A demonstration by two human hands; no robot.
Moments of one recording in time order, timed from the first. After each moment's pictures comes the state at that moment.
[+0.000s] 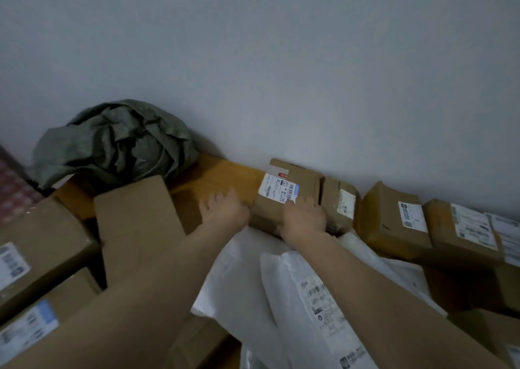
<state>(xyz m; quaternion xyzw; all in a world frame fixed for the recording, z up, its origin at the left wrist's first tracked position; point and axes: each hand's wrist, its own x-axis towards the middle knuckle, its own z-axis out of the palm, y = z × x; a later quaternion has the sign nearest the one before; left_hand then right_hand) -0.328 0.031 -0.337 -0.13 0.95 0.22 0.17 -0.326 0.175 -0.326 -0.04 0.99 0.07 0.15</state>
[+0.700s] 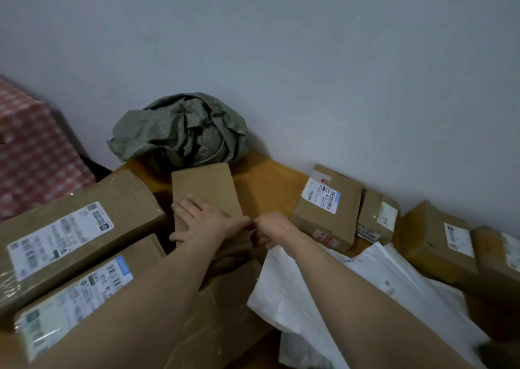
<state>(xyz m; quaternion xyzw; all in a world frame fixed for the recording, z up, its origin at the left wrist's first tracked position) -0.253 -0.077 -0.334 -0.39 0.87 0.26 0.14 -0.293 0.037 -0.327 0.06 0.85 -0.36 0.39</state>
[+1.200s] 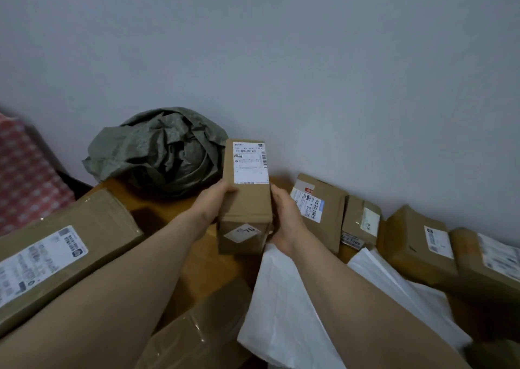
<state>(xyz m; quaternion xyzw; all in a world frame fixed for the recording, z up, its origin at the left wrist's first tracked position) -0.289 -0.075 -0.287 -0.23 0.70 0.66 0.11 -0.314 0.068 -0.316 0.12 0.58 -0.76 0.26</state>
